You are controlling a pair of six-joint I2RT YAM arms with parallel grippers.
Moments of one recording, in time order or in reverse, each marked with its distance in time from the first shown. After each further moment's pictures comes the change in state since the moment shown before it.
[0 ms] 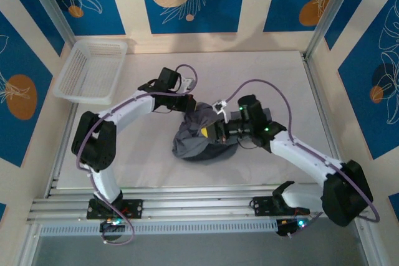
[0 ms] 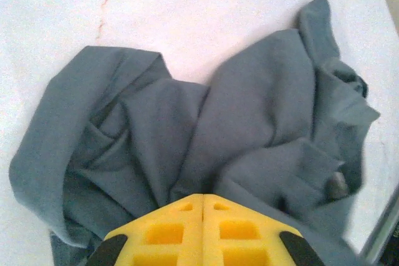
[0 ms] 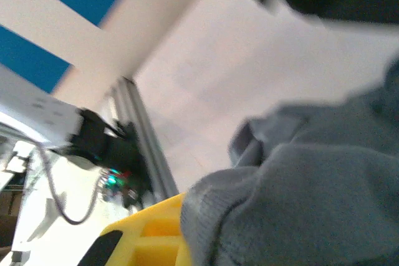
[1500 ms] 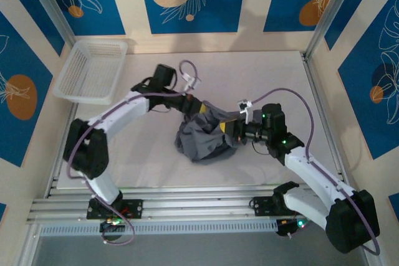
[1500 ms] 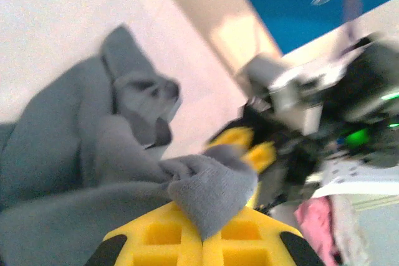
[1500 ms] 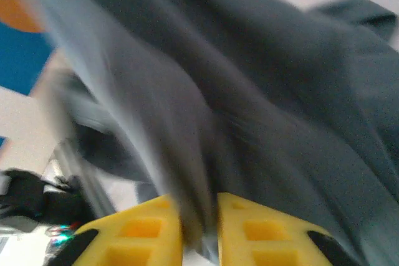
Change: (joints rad) left arm 0.024 -0.185 0.004 0.078 0.517 -0.066; right arm -0.167 -0.184 -0.219 -0.042 0.204 0.087
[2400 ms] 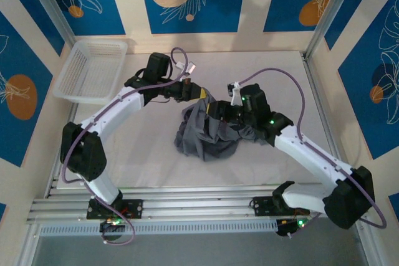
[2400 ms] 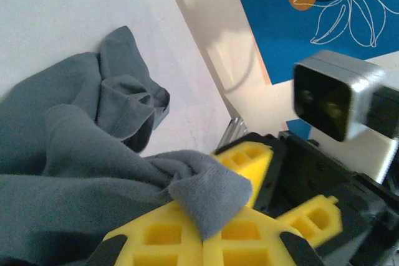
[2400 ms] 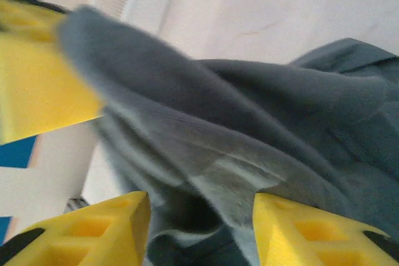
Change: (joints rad) left arm -0.014 0.062 0.087 -0.037 -0.044 -0.208; right arm 0.208 0.230 0.427 -0.206 0.315 0.252
